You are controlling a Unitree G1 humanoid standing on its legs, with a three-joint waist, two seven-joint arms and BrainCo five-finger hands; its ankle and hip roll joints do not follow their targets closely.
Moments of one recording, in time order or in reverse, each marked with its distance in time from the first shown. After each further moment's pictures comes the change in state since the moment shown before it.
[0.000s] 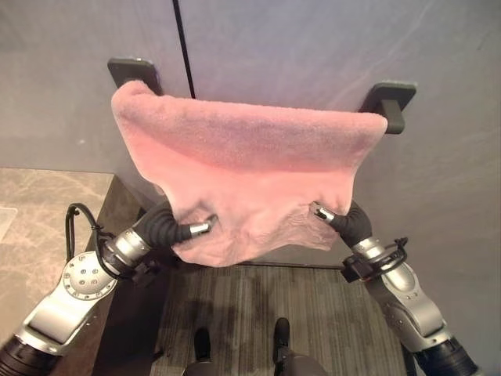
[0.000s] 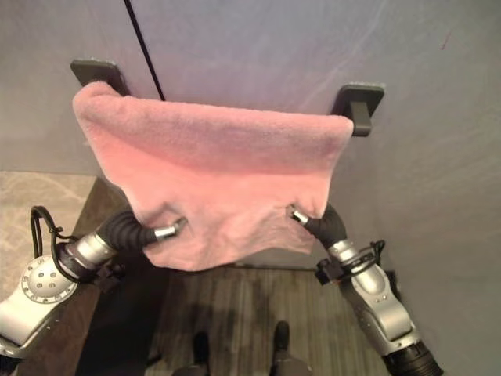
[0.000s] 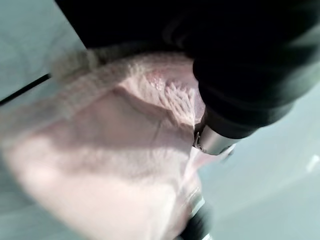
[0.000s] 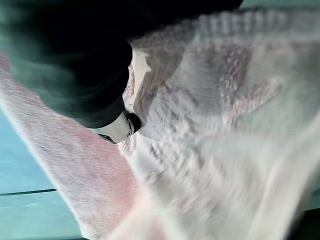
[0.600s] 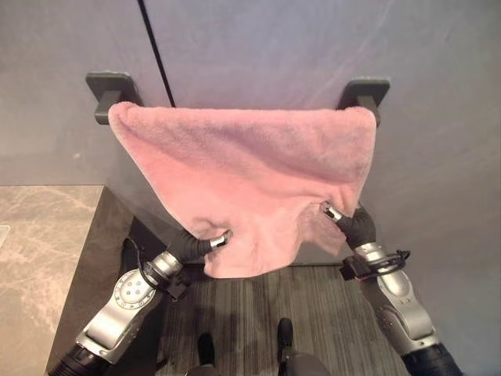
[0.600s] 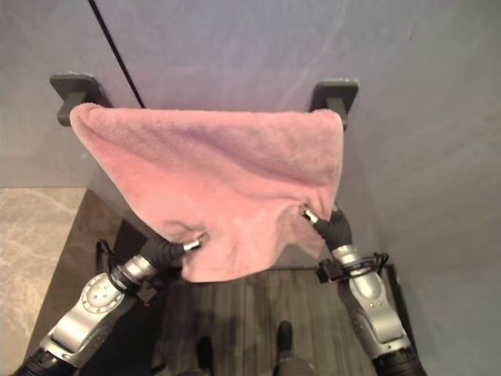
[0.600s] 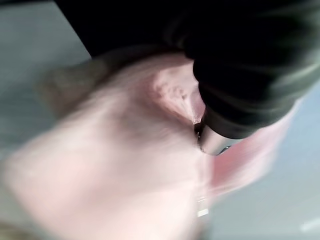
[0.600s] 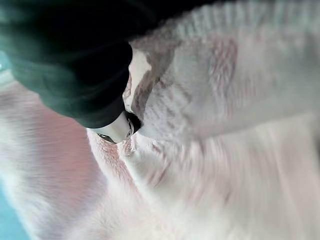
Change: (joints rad) left arm -0.007 -0.084 -0.208 0.289 0.117 0.024 0.008; right arm -0.010 0.089 0.001 0.134 -0.050 -0.027 -0.067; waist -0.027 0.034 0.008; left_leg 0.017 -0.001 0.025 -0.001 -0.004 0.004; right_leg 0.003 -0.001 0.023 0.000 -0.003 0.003
